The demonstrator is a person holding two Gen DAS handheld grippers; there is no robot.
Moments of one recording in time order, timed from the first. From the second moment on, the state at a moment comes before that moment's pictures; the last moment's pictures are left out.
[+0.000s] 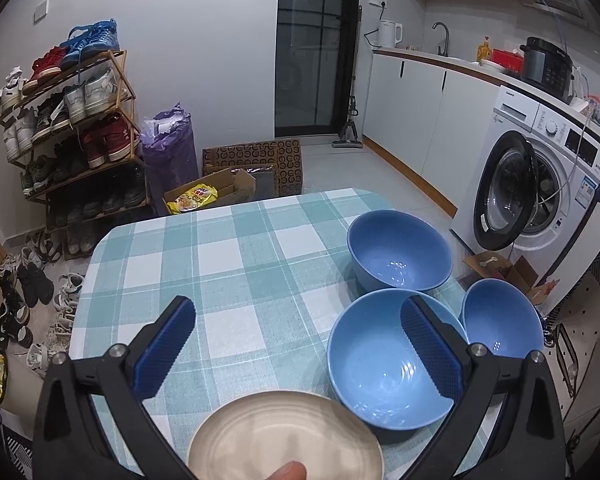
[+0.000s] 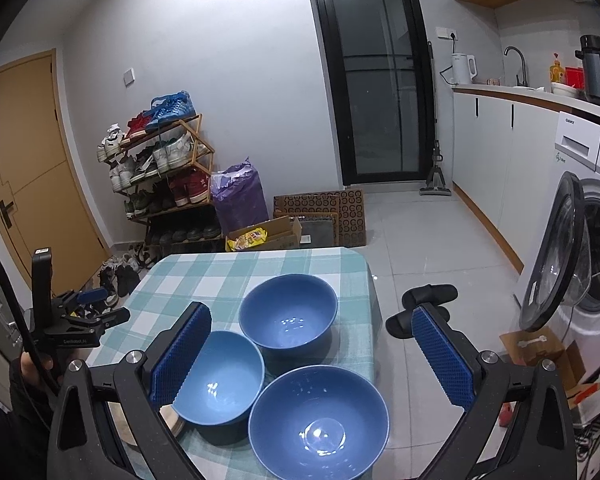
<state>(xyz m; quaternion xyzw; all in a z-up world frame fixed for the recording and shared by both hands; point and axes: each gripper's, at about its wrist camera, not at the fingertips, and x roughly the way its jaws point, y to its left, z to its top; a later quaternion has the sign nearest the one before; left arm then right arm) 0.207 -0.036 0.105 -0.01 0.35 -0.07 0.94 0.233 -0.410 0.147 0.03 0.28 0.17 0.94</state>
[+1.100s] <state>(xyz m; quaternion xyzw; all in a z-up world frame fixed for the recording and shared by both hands) 0.280 -0.073 0.084 0.01 0.38 -0.08 0.92 0.319 -0.377 0.075 0.02 0.35 0.17 0.92</state>
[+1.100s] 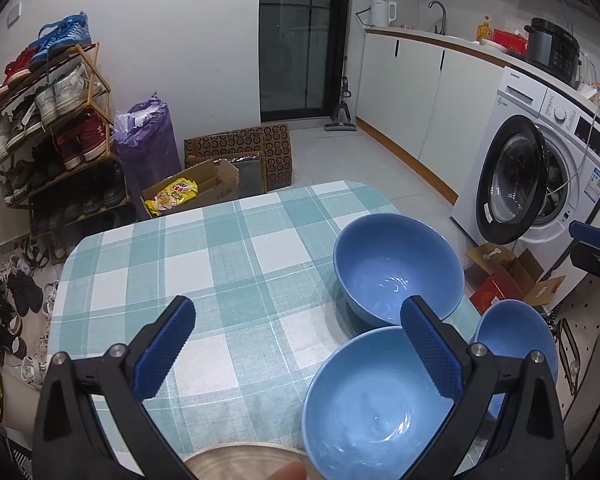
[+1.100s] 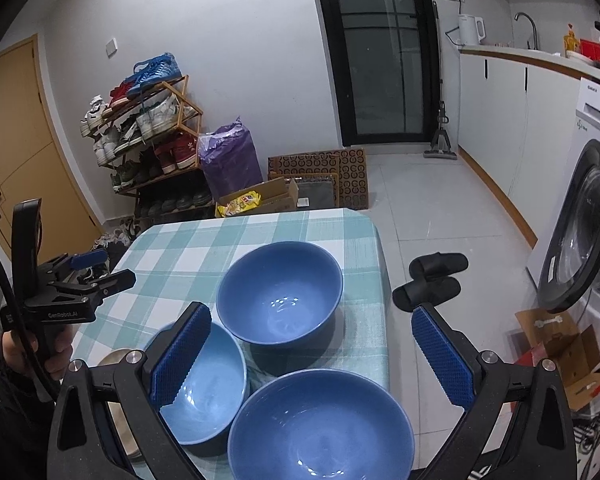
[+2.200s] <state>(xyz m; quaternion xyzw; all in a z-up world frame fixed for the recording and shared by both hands) 0.343 -0.110 0.041 0.03 0.42 -0.10 0.90 0.410 -0.353 0.001 0.04 0.43 0.15 0.89</state>
